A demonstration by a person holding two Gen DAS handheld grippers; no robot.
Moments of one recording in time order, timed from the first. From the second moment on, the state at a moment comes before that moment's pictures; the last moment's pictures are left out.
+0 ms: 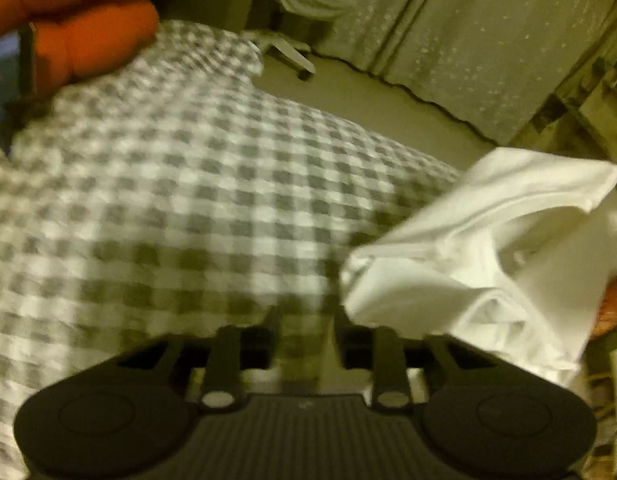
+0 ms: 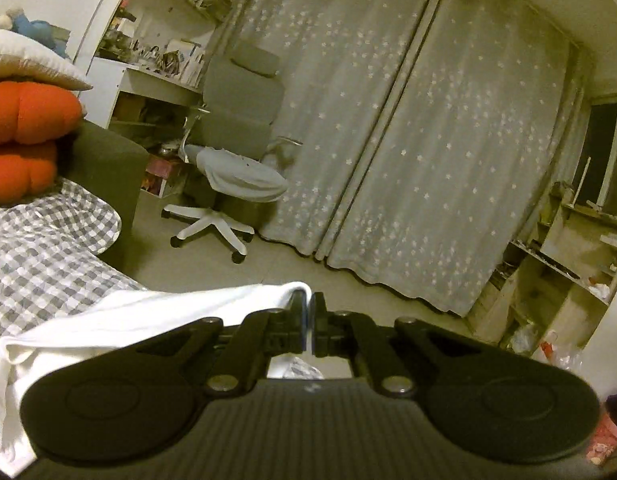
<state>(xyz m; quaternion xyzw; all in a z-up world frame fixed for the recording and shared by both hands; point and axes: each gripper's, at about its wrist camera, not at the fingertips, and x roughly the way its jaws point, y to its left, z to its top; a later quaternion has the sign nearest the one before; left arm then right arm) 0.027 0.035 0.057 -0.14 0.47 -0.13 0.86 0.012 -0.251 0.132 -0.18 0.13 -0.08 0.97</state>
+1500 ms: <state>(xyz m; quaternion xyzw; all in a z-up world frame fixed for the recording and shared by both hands) -0.009 0.075 0.157 -0.07 0.16 0.14 0.98 -0.046 -0.257 0.162 -0.22 0.00 -0.11 0.97</state>
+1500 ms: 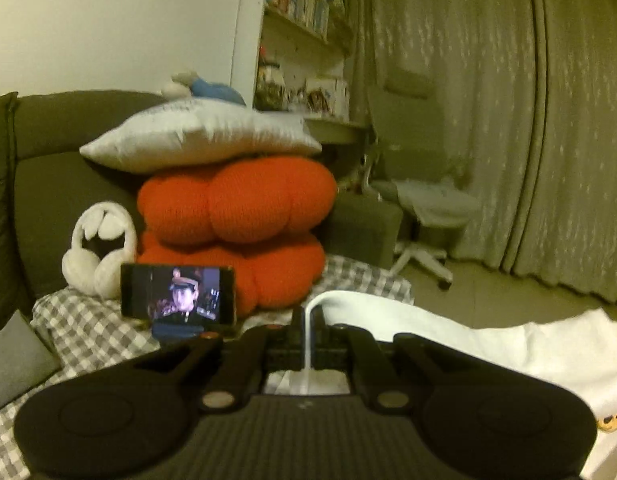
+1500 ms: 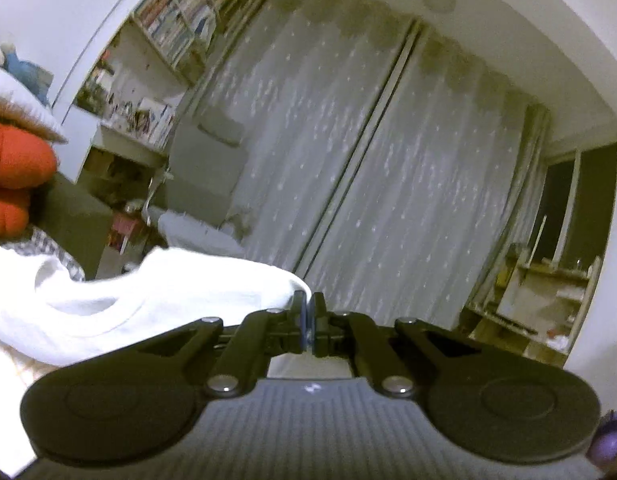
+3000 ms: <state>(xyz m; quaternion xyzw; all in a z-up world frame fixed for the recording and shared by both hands) 0.136 0.108 0.104 -0.06 0.22 0.16 0.96 0.120 -0.279 0.097 -0.26 0.17 -0.07 0.95</state>
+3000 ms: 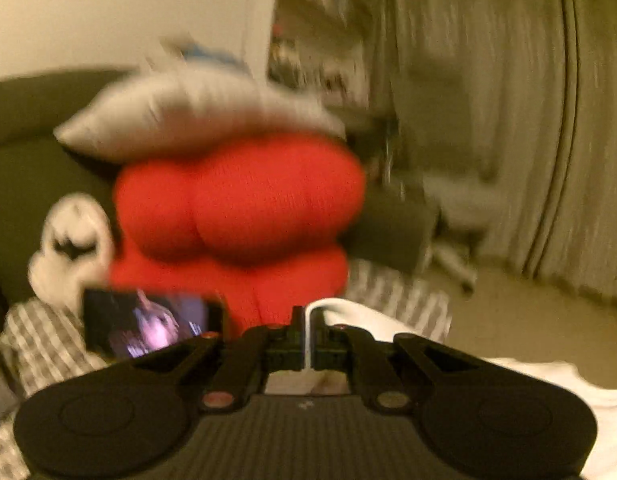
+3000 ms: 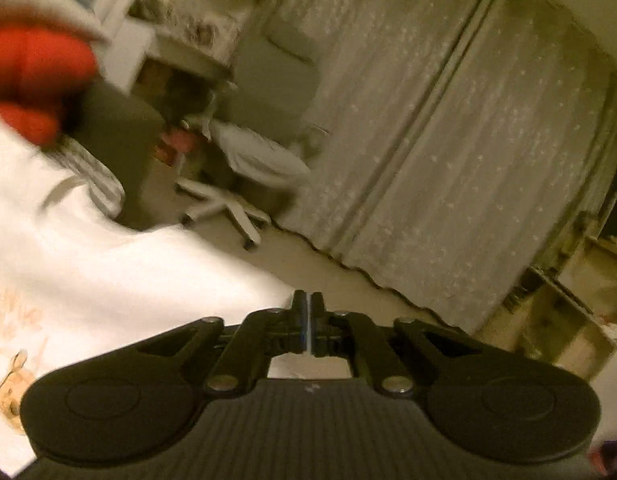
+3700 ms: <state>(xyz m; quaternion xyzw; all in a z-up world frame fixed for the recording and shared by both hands) 0.165 0.120 0.076 -0.03 0.33 0.10 0.94 0.134 -0.292 0.068 -0.11 0.30 0.07 0.95</state>
